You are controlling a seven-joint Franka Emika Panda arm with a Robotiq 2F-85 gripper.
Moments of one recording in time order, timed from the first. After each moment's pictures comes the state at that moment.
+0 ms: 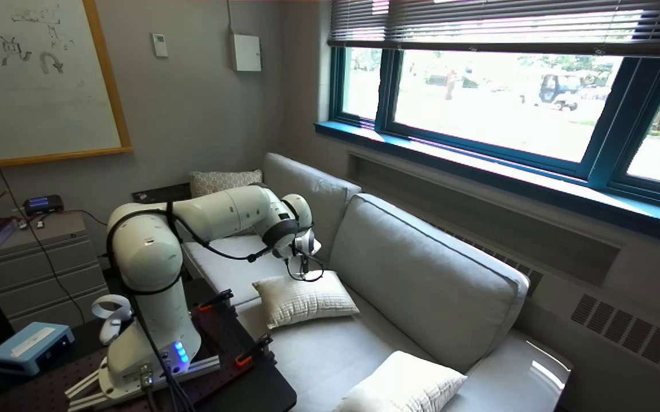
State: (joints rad) arm -0.02 1.49 0.49 -1.19 -1.07 2.76 1.53
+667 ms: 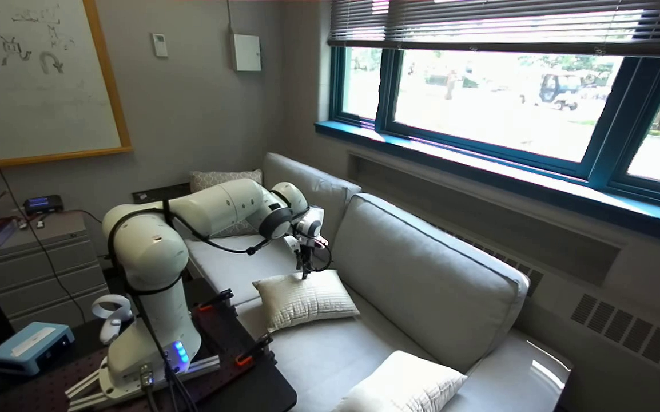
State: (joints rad) arm 0.12 1.45 0.39 -1.00 -0.44 2.15 0.85
